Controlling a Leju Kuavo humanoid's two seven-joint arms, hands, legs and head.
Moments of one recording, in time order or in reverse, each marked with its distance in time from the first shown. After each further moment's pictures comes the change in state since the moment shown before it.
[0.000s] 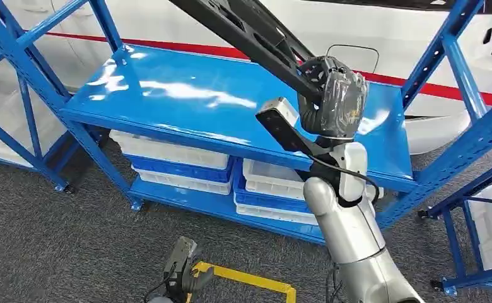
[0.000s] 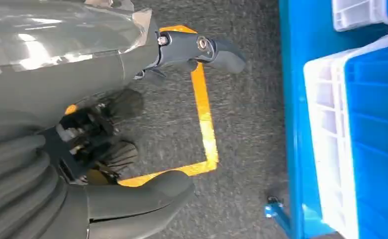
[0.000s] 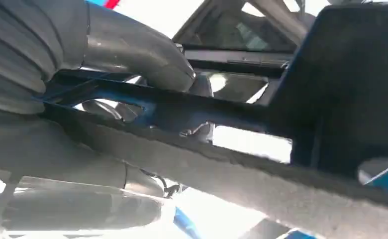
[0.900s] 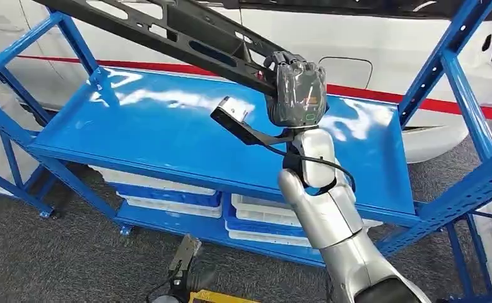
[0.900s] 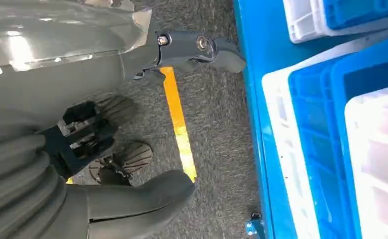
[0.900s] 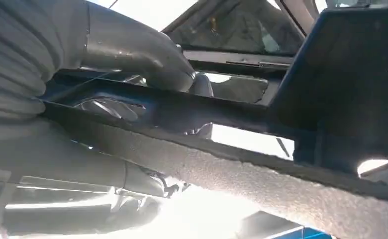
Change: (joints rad) left arm -0.022 -0.037 -0.017 0.000 -0.019 0.064 0.056; right arm -0.115 0.063 0.063 0.178 0.263 0.064 0.072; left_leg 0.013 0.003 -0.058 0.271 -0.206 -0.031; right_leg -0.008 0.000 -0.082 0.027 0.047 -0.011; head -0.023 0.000
